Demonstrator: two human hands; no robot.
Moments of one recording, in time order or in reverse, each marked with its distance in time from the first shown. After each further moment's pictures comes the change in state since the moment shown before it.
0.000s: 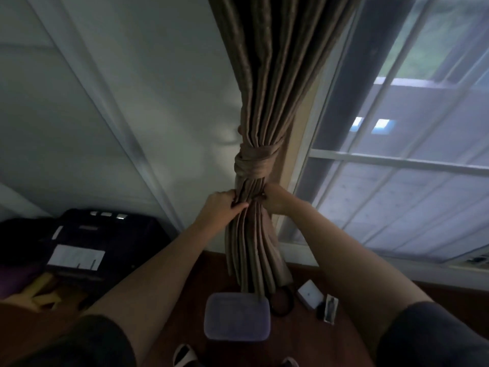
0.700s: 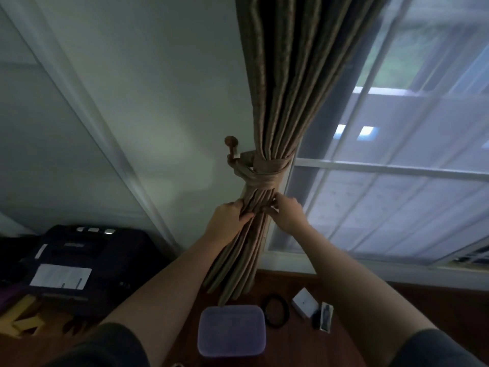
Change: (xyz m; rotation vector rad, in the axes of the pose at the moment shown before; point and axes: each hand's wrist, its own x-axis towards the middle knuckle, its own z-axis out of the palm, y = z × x) left_hand 0.007 0.029 0.027 0.004 -0.003 0.051; right_hand -0.019 0.049 0.006 0.051 0.304 0.139
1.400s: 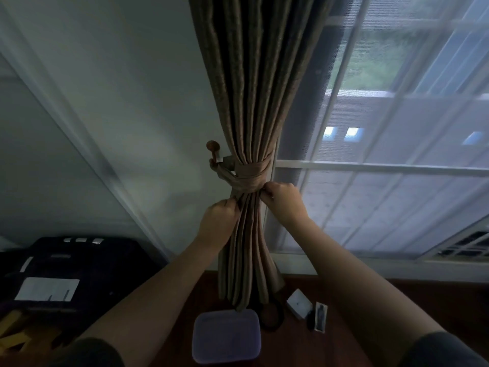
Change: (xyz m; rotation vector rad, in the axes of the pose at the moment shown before) left_hand -0.005 0.024 0.001 0.378 0.280 0.288; right_hand -0.009 0.006 -0.037 -0.114 0.364 -0.306
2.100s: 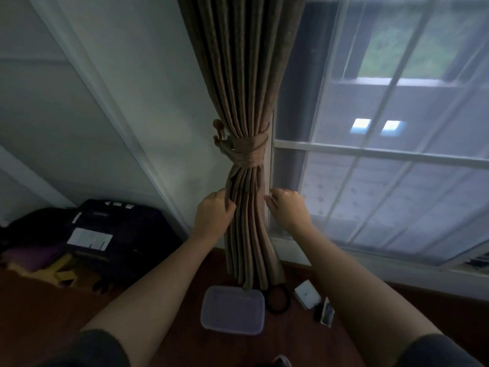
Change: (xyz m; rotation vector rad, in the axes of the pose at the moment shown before) left_hand -0.042 0.060 -0.030 -0.172 -0.045 -0.506; right_hand -0.063 0.032 0.000 0.082 -0.159 0.001
